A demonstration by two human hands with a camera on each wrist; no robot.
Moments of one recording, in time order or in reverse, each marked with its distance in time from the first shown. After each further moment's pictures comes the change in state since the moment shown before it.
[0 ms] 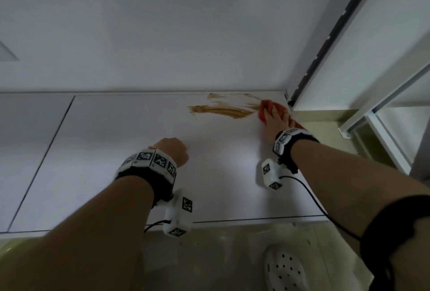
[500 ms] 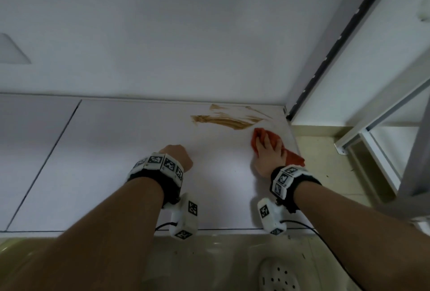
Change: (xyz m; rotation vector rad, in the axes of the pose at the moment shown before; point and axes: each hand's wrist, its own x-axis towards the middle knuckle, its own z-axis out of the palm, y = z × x) left_hand 0.002 0.001 -0.003 0.075 -0.026 0.063; right_hand -0.042 -0.010 0.030 -0.014 0.020 -0.040
